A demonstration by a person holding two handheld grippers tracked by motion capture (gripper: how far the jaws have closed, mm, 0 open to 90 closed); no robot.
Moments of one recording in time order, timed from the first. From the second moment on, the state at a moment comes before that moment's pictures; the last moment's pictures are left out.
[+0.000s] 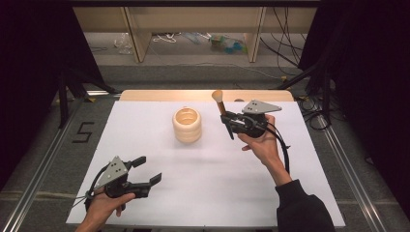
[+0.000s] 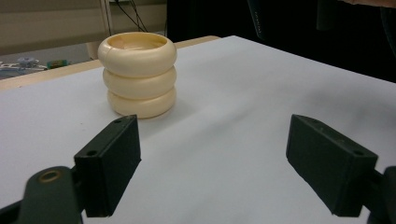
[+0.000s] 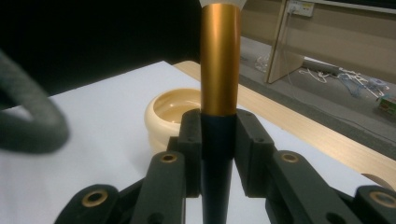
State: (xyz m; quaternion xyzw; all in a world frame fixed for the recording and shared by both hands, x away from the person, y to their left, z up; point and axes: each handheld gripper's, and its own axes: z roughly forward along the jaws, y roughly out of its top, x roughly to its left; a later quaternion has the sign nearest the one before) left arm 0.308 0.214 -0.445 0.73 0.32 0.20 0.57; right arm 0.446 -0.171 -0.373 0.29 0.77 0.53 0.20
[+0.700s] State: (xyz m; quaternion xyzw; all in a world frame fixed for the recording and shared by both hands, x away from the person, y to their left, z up) left arm 0.308 0.214 -0.445 0.73 0.32 0.20 0.57; right arm 0.476 -0.134 -0.378 0.30 0.75 0.57 0.18
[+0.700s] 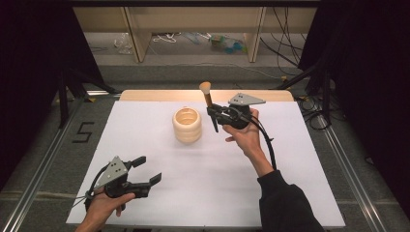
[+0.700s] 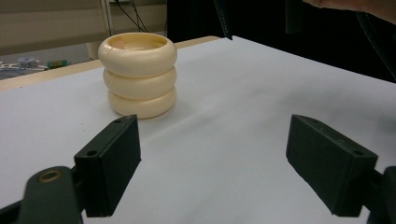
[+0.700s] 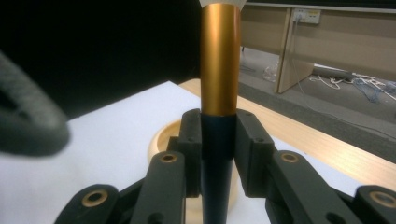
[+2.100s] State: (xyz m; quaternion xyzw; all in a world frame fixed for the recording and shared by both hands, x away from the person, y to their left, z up) left arm 0.322 0.228 -0.438 0.77 0.23 0.29 0.52; right arm 0.523 -0.077 -0.372 0.31 0.72 0.59 0.19
